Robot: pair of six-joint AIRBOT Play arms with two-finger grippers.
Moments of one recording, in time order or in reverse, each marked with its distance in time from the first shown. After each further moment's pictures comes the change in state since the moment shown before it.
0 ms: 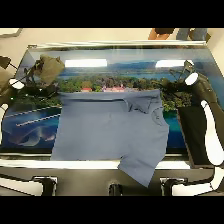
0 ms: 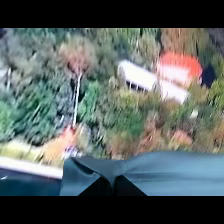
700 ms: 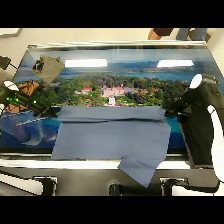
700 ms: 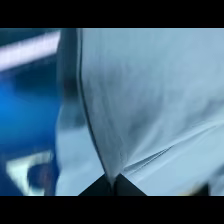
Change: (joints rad) left arm 0.097 -0.061 0.015 0.048 -0.686 0.096; right arm 0.005 0.145 -0.109 -0.187 0.643 -0.095
